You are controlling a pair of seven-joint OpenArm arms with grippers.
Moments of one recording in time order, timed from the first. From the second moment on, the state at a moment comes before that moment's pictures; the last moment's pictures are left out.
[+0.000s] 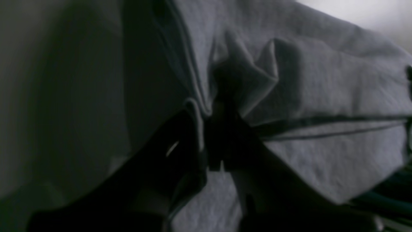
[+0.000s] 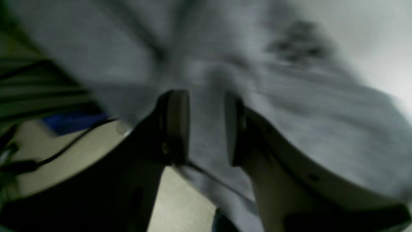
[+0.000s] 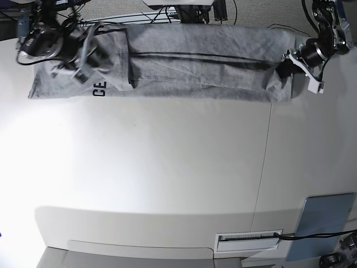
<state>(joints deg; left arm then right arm) 21.5 -20.1 -25.8 86.0 -49.6 -31.7 53.8 -31.2 28.3 19.4 120.9 40.1 39.4 -65.7</state>
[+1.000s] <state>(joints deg) 31.2 -10.6 -19.2 129.4 -47.7 -24.6 58.4 -31.2 28.0 40.4 120.9 39.9 39.5 -65.1</state>
